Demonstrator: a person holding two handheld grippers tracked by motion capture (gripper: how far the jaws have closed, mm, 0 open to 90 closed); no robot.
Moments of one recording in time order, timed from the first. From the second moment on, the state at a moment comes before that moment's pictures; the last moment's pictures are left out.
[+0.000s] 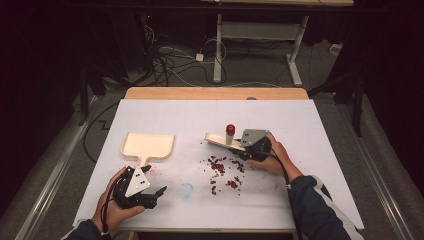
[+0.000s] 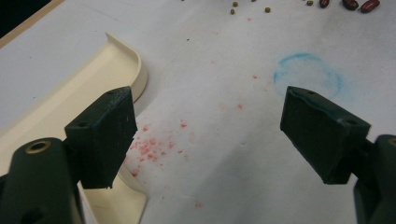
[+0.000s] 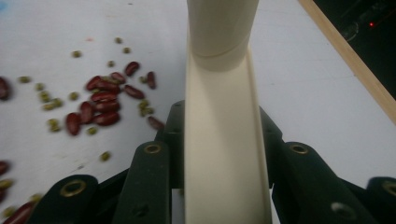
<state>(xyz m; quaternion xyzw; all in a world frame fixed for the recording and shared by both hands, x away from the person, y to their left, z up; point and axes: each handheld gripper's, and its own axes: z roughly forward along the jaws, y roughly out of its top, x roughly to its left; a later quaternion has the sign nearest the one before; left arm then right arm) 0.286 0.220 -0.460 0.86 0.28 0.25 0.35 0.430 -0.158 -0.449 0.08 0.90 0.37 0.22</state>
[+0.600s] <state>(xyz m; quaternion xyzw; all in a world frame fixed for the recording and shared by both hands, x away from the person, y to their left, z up) 0.285 0.218 -0.459 0.86 0.28 0.25 0.35 0.390 -0.168 -0.433 0.05 0.89 0.39 0.22</state>
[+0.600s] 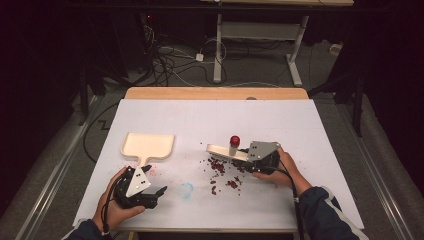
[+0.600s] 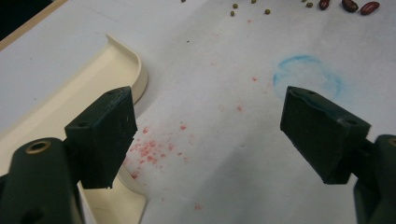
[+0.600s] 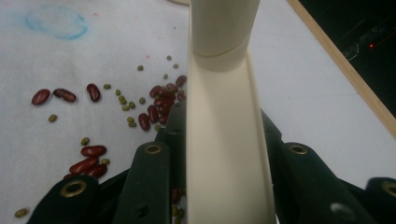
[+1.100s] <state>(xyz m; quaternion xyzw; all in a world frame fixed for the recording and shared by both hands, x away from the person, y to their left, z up) 0.286 0.219 -0.459 0.86 0.28 0.25 0.35 0.456 -0.112 -0.428 0.10 0.89 0.38 0.26</state>
